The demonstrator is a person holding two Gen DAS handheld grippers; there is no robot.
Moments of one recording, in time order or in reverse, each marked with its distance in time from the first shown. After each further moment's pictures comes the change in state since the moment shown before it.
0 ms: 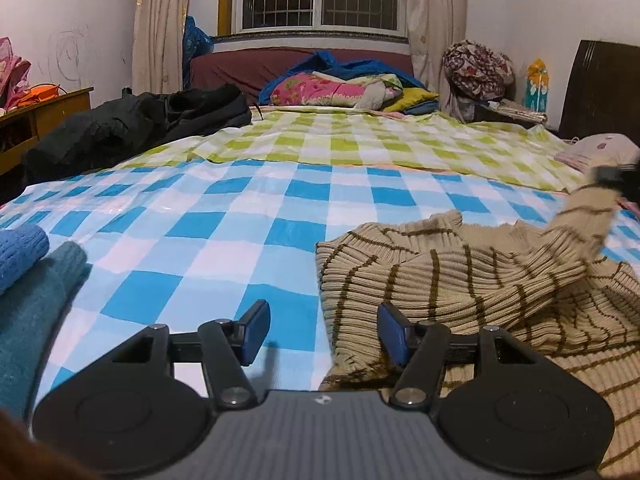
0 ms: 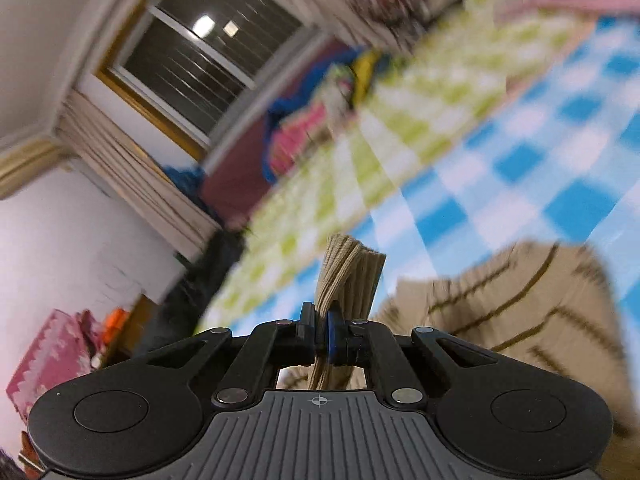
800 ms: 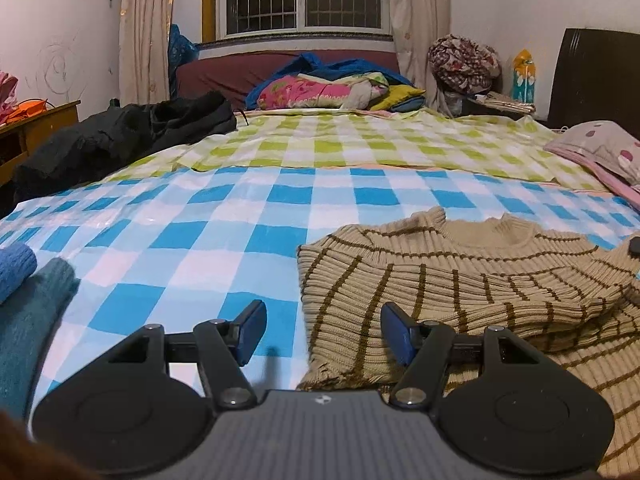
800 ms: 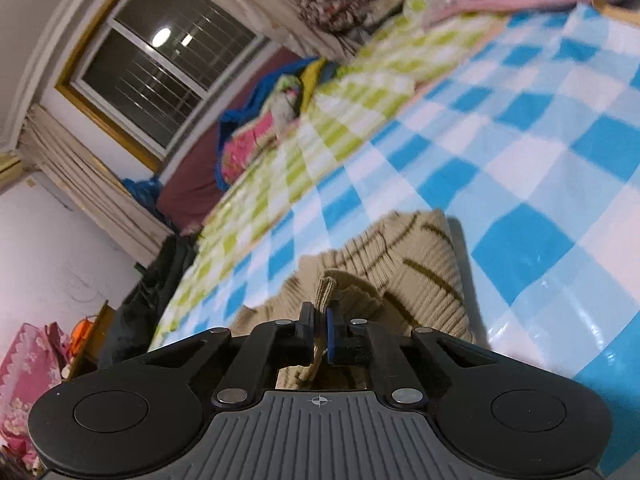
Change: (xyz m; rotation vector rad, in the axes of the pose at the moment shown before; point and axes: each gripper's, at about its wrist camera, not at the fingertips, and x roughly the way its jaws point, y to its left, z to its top) left arm 0.000 -0.014 0.002 0.053 -0.005 -0.015; right arm -0.048 -0.048 -0.019 0.049 -0.005 -0.145
